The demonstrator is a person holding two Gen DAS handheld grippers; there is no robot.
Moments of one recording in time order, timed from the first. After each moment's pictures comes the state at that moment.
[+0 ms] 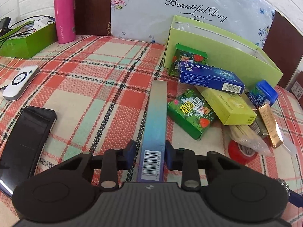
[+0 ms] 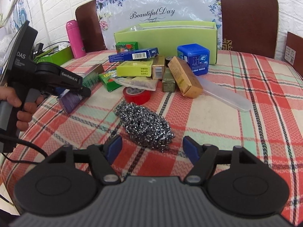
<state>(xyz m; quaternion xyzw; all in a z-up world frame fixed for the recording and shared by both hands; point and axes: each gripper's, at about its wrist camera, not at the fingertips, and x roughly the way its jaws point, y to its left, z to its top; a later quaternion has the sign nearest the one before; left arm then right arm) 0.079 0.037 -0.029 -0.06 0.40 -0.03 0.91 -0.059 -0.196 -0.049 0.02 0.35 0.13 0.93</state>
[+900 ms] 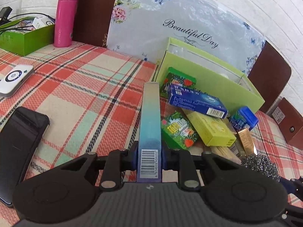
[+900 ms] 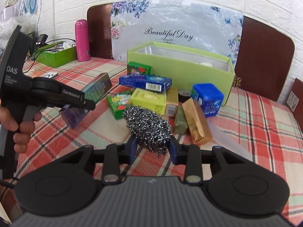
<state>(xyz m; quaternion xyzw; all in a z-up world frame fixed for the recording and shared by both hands) 0.073 0.054 -0.014 -0.13 0.35 -0.07 0.93 -0.028 -0.152 -0.009 -0.07 0.31 0.13 0.94</state>
